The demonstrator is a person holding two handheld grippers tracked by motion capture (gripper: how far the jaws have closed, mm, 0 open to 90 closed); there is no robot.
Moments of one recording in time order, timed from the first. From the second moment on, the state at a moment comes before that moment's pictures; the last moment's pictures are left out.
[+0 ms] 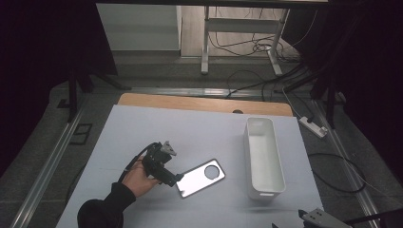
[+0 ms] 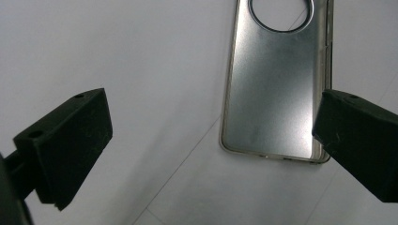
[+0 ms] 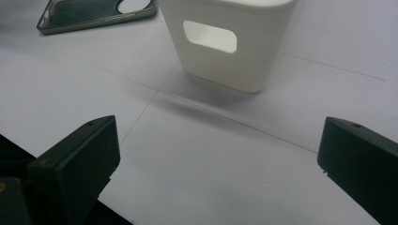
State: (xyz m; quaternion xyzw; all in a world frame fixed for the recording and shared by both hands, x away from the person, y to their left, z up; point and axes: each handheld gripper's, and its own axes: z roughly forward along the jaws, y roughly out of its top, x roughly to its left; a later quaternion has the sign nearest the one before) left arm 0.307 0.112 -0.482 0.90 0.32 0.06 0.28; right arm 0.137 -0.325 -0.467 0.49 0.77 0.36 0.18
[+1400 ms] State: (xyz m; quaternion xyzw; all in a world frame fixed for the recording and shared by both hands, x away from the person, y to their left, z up) left arm 0.328 0.071 -0.520 0.94 0.29 0.05 0.20; right arm 0.137 -0.325 -0.467 0.49 0.77 0.36 0.18
